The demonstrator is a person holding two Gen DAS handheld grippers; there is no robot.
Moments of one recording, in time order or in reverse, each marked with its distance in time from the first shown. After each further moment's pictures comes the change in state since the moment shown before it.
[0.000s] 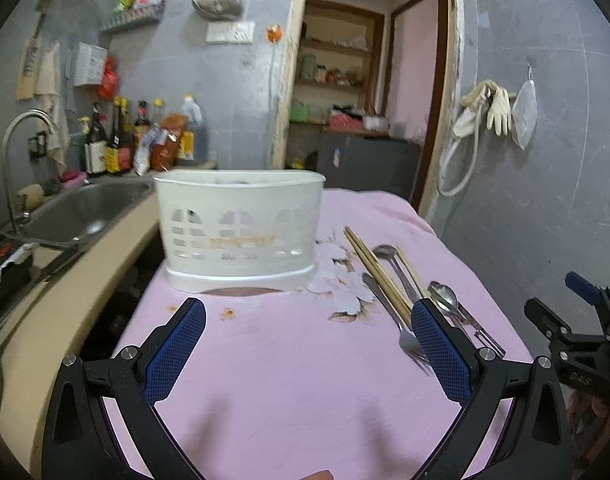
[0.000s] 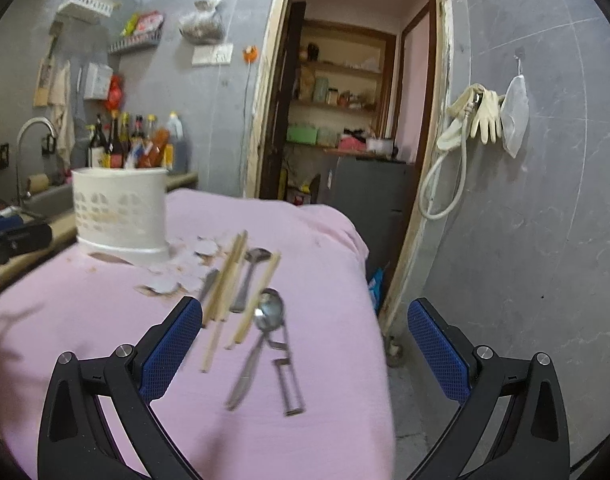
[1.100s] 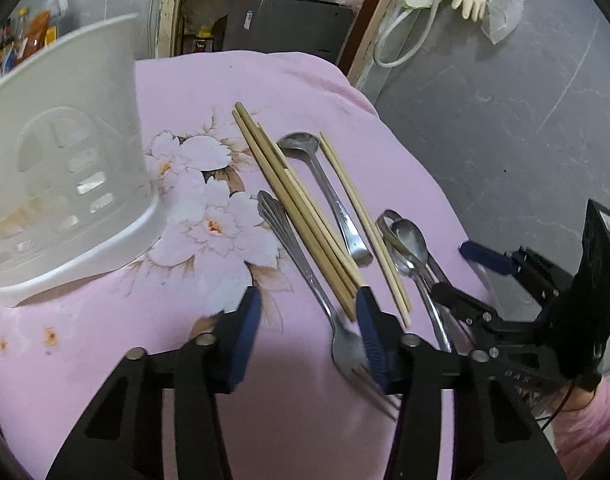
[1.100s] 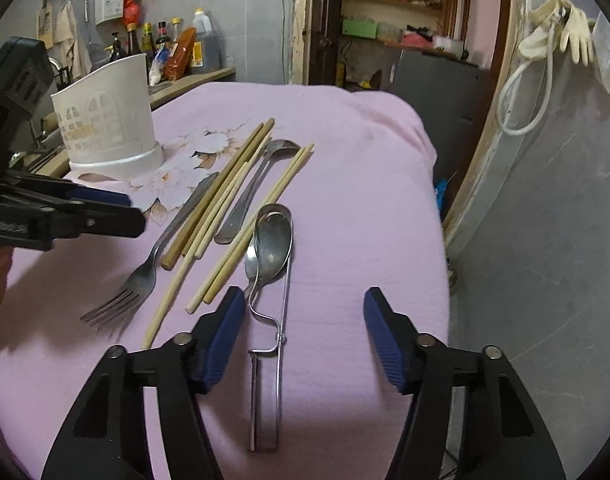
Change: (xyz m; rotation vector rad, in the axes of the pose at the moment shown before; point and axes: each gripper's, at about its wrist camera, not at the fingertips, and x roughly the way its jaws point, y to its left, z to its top) left arm 0.163 -0.038 0.017 0.060 0.523 -0.316; right arm 0.112 -0.020 -0.015 -0.028 0.403 0.261
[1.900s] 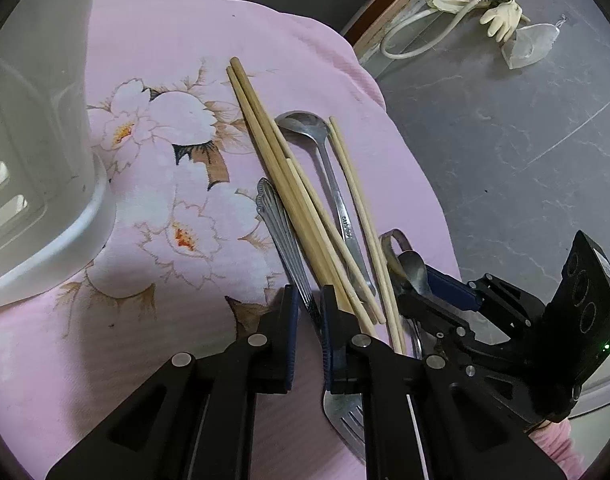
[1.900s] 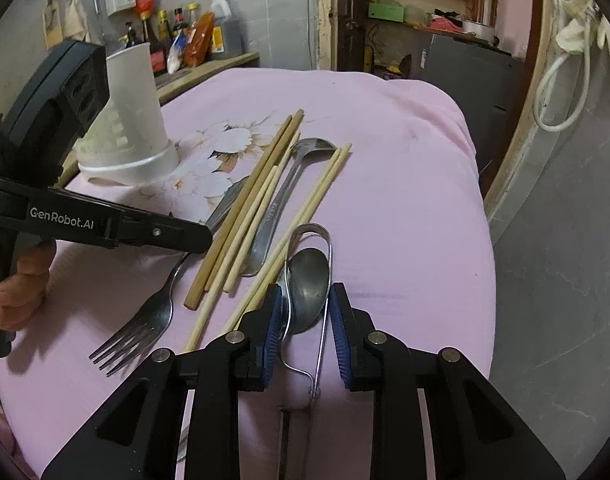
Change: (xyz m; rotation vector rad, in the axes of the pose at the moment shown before) left arm 0.016 0.046 0.022 -0.161 0.119 -0.192; right arm 0.029 0.009 0.028 -0.035 0.071 0.100
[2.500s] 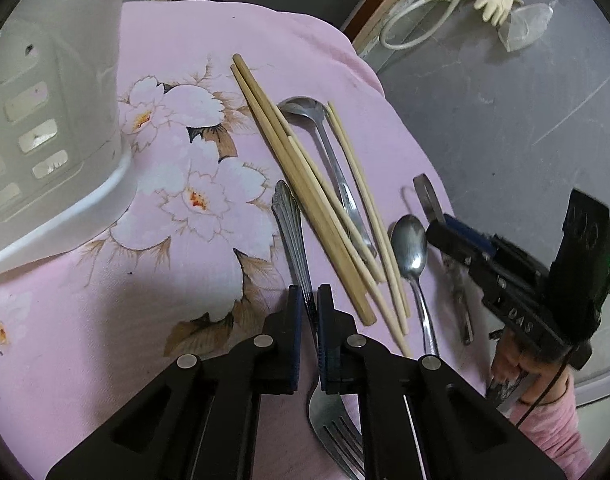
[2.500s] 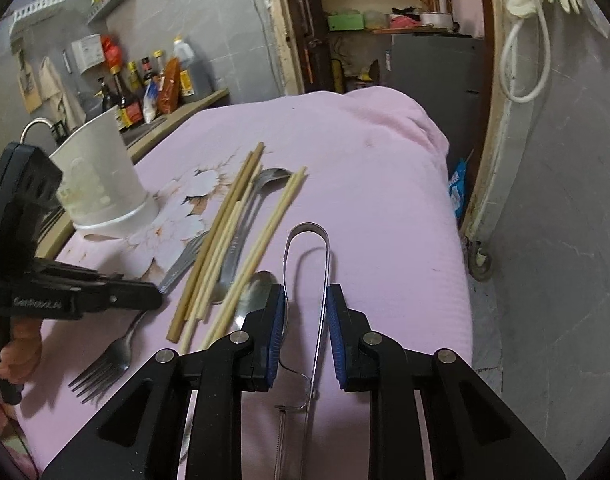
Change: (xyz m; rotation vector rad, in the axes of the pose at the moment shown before) left arm -0.008 -0.019 -0.023 0.053 0.009 0.088; right arm -0.013 -0.036 -0.004 0.196 -0.094 0.018
